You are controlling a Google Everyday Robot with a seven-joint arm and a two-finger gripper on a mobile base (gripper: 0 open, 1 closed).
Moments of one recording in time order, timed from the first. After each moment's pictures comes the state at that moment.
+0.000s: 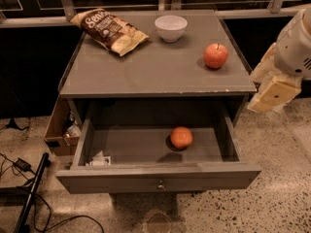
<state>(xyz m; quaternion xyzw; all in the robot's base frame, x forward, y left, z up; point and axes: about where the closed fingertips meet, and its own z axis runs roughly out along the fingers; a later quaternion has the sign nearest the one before) 0.446 -0.216 0.961 -0.59 0.79 -0.03 0.18</state>
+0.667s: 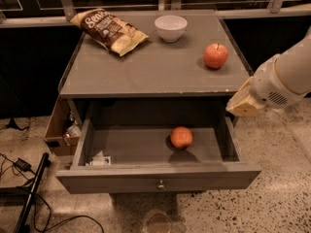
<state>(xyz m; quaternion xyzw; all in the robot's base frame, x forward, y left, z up) 0.487 -0.206 0.875 -0.53 0.81 0.03 0.25</state>
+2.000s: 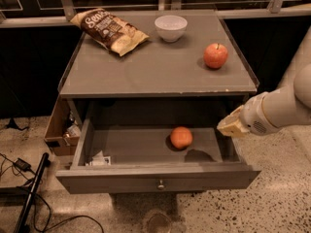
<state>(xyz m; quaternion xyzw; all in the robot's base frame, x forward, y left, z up) 0.506 -0.214 0.777 -0.46 0.84 0.09 0.29</state>
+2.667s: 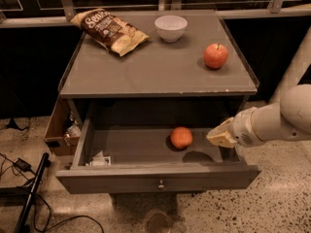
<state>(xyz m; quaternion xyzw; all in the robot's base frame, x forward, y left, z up) 0.508 -0.195 0.732 -0.43 0.84 0.13 0.31</state>
